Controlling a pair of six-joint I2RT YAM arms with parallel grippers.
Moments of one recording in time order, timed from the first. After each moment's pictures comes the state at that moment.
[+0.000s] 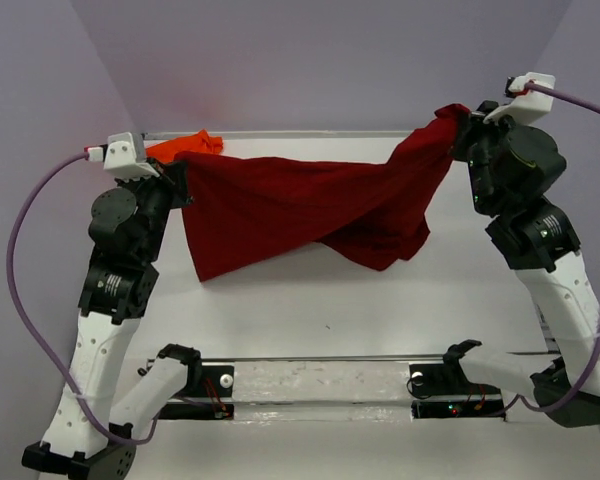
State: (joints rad) left arm -0.26 0.81 1.16 -0.31 -0.18 -0.30; right arm 0.50 1.12 1.60 -0.38 0.62 0.09
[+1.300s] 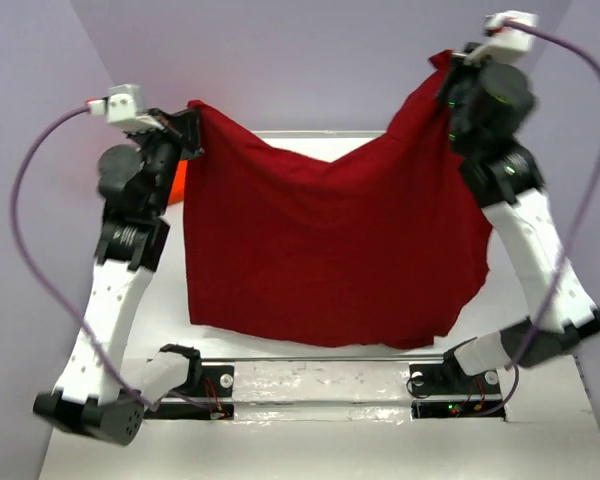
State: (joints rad) left arm -0.23 1.00 1.32 -0.04 -0.06 -0.39; right arm 0.43 1.40 1.92 -0.28 0.63 0.02
